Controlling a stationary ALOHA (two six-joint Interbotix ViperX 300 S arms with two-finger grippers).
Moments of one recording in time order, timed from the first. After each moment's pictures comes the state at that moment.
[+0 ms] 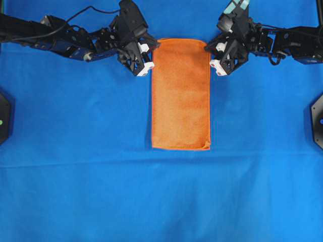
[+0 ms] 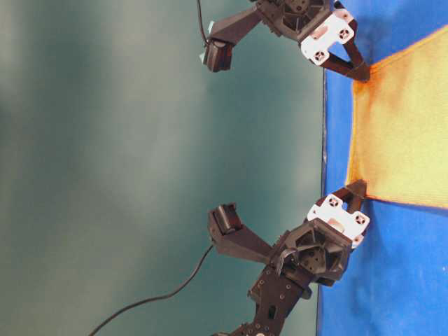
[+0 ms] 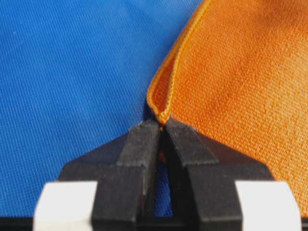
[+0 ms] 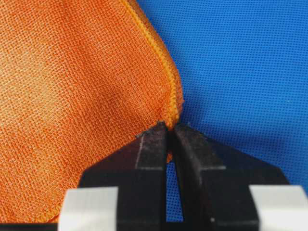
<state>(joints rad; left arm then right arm) 0.44 0.39 0.59 -0.03 -0.39 0.02 -0.59 0.15 0.87 -0.34 -0.29 0.42</state>
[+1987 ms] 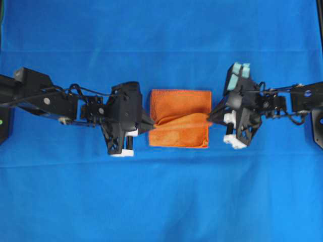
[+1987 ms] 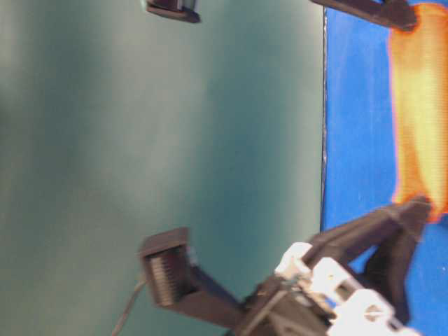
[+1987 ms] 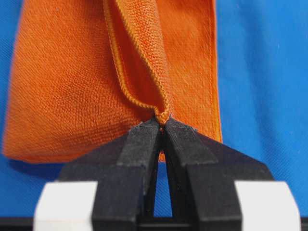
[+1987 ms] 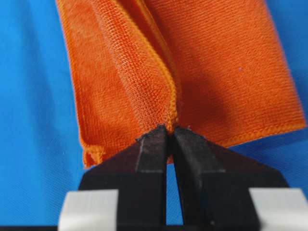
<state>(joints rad) -0.04 0.14 0.72 -0.03 -0.16 0.04 -0.03 -0.12 0.98 -0.12 -0.08 0.43</state>
